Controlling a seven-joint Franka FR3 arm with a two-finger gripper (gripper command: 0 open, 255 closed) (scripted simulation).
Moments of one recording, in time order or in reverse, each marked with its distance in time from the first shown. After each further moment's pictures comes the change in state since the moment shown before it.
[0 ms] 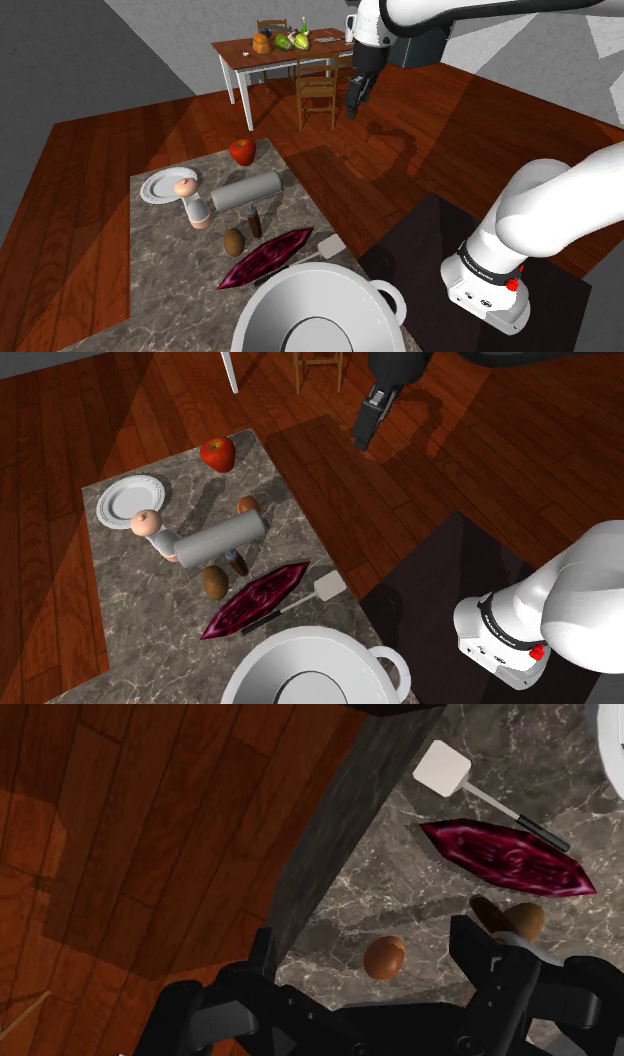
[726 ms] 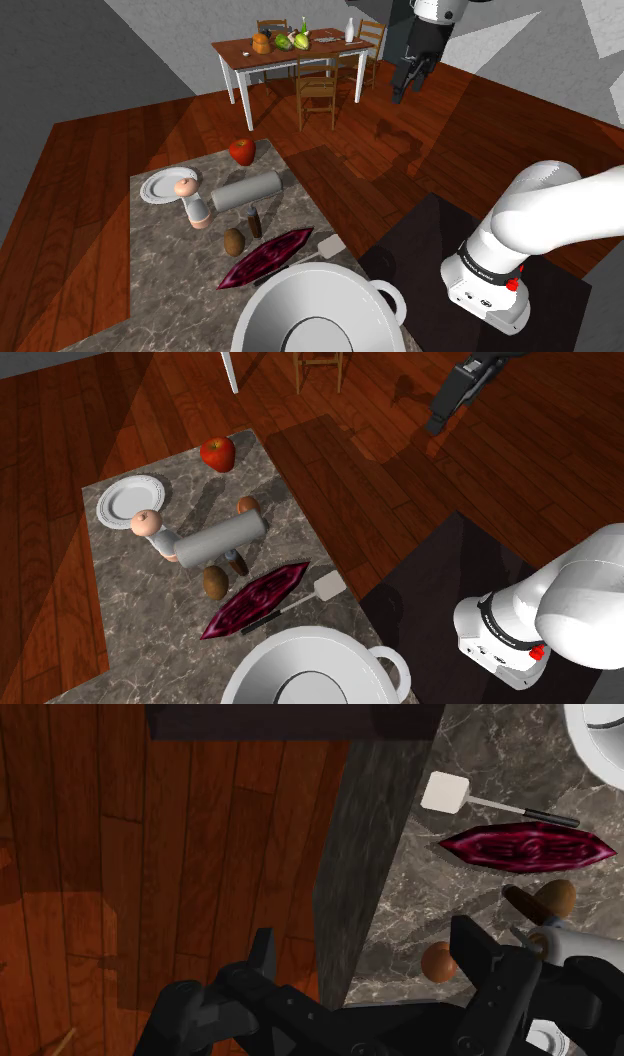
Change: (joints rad) arm -0.098 -0.268 -0.074 -0.072 0.008 -0.206 0.126
